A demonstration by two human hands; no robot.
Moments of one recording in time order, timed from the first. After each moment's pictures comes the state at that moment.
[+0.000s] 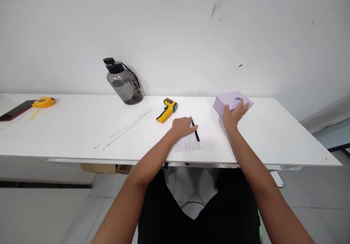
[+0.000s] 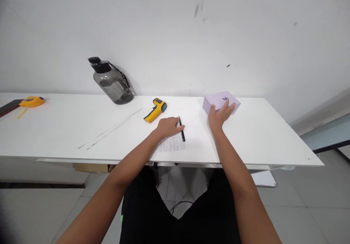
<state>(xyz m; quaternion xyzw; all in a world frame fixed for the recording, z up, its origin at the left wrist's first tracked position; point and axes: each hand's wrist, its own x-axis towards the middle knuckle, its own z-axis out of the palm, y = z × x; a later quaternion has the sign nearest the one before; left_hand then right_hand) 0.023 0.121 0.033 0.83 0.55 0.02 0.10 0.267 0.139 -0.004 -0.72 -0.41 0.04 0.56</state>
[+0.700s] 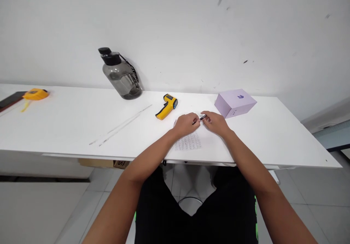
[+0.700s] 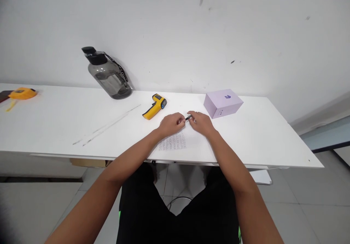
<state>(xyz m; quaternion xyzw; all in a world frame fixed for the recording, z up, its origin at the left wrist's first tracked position) 0.029 0.116 0.027 0.83 0.49 0.19 0.18 0.228 0.112 0.002 -0.54 -0.78 0.10 0.30</state>
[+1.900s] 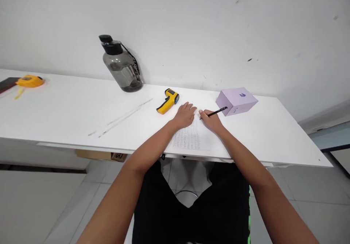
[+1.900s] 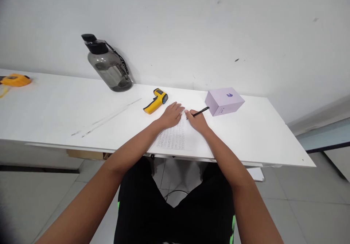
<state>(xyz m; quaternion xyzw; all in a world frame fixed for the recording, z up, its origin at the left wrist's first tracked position) 0.017 0.149 -0.010 0.87 0.46 0.12 0.08 0.199 0.108 0.004 -0.58 -0.63 0.34 0.39</state>
